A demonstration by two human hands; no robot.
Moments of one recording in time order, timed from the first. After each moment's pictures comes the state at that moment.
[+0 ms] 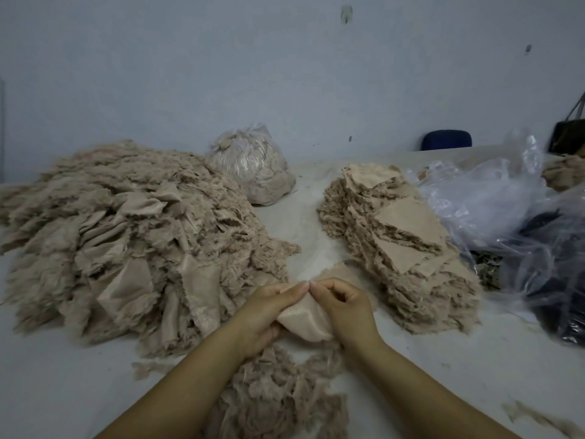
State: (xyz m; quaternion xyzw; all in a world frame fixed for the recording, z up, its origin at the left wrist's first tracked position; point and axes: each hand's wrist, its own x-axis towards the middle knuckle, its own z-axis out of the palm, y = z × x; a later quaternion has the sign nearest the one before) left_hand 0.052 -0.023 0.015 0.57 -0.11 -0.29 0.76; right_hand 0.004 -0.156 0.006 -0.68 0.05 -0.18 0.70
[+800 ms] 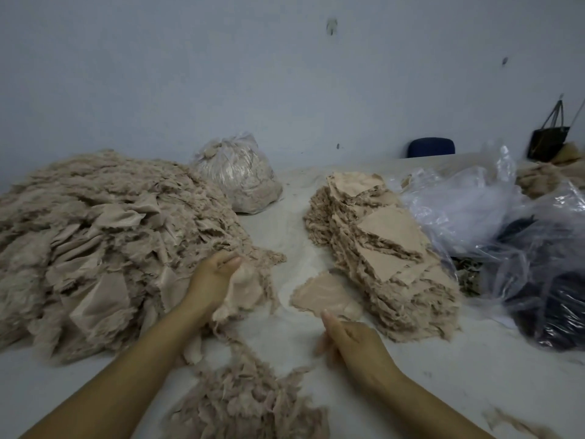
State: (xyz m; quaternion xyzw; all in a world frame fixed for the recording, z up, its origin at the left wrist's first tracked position) left_hand 0.117 0.002 0.033 0.80 -0.09 0.06 0.60; right_hand -0.031 -0.199 -0.007 -0.87 0.07 -0.04 0.49
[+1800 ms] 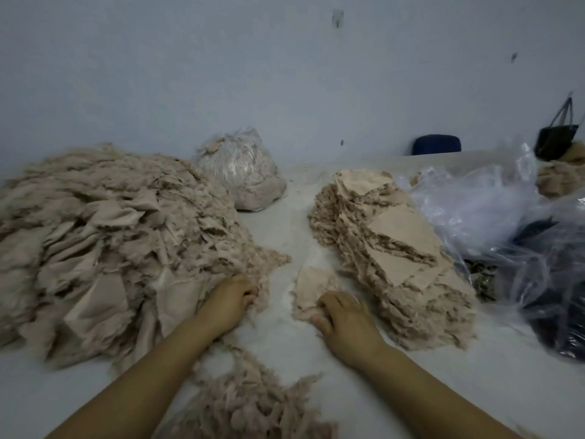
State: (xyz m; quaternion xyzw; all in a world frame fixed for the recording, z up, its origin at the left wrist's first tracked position) left_hand 0.141 0.005 -0.012 0.93 -0.29 0.04 0.21; right_hand 0.033 -0.210 -0.028 -0.99 0.01 -0.08 0.13
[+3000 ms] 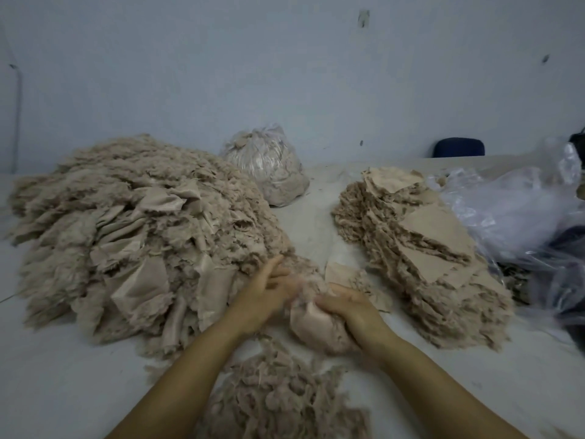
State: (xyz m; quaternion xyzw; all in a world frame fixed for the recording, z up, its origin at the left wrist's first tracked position) left_hand 0.086 0.019 0.011 0.80 -0.22 -0.06 0.55; right_hand 0.019 -0.151 0.012 -0.68 -0.01 -0.02 0.73
